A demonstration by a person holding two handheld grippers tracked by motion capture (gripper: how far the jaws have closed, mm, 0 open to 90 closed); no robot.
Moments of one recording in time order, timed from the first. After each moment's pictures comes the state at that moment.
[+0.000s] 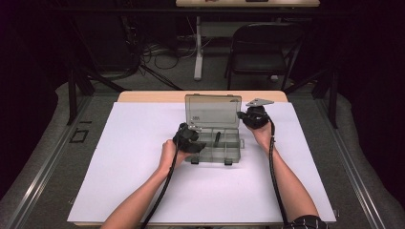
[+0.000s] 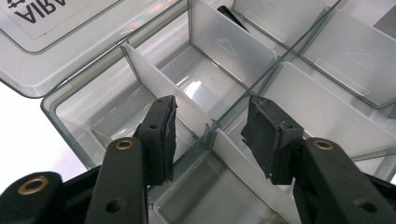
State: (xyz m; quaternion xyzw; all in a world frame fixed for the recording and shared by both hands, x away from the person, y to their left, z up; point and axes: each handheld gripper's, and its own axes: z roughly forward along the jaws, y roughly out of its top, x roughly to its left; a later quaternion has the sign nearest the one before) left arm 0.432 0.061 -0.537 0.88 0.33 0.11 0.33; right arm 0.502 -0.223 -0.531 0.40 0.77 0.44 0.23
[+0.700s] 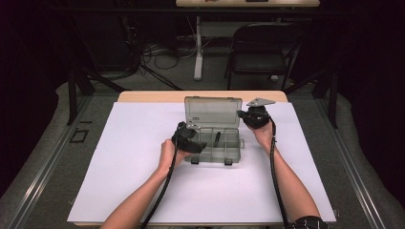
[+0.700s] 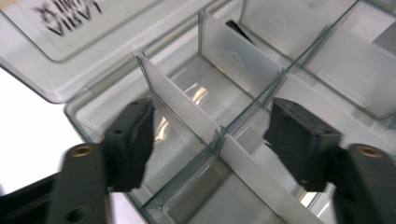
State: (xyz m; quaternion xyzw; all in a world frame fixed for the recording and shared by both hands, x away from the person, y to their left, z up) left arm 0.431 0.065 -0.530 0.87 0.33 0.13 0.35; right arm 0.497 -0.224 -0.524 0.39 0.77 0.44 0.24
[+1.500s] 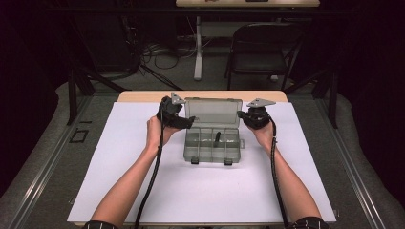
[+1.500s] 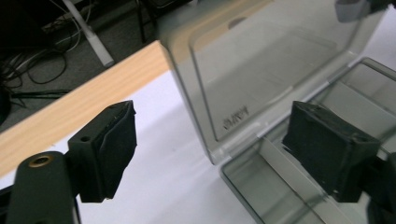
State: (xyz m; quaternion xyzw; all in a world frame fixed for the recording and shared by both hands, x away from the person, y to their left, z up) left arm 0.467 0.100 -0.453 0.83 0.36 0.23 0.36; right arm 0.495 -0.225 -0.524 0.38 0.77 0.45 0.24
